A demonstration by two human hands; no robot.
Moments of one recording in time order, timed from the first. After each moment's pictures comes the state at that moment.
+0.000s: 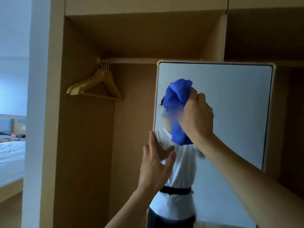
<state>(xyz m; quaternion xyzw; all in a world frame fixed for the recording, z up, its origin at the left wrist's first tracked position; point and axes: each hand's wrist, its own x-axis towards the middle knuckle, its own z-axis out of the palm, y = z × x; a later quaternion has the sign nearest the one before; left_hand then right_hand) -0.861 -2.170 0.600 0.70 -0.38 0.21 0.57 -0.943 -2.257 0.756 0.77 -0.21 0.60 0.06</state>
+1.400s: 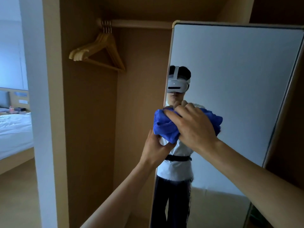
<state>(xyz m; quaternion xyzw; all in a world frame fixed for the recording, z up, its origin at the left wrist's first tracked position) -0.844 -2.144 0.569 0.64 -0.41 0.05 0.65 -0.934 -2.252 0.654 0.84 -0.01 0.44 0.32</state>
